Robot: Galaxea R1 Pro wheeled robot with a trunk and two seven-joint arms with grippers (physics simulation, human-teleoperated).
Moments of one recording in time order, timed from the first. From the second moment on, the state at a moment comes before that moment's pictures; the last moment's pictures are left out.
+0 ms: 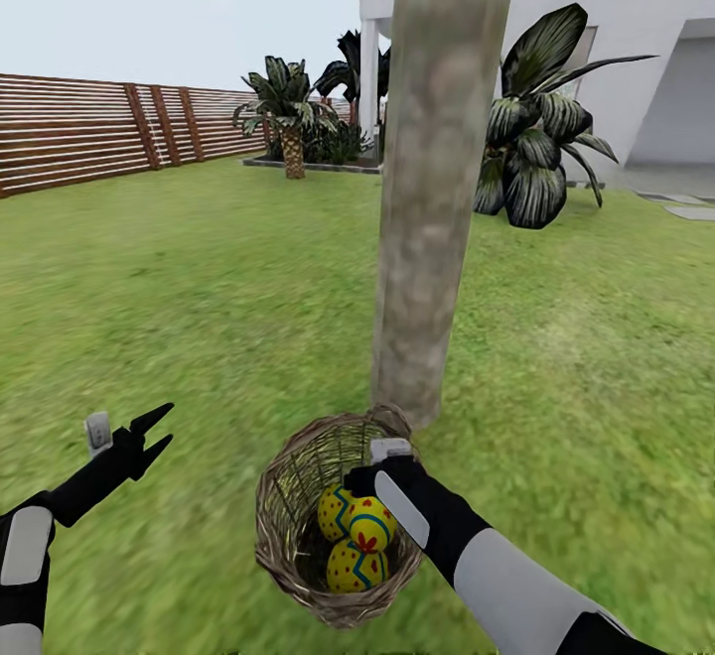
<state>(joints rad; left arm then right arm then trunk) -0.49 0.15 0.71 -1.05 0.65 0.91 -0.68 -0.75 0.17 0.62 -0.66 -0.69 0.57 -0.37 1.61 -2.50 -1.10</state>
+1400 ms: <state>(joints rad) -0.49 0.15 0.71 -1.05 0.65 0.91 -0.68 -0.75 0.17 0.62 -0.65 -0.68 0.48 -0.41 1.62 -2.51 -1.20</state>
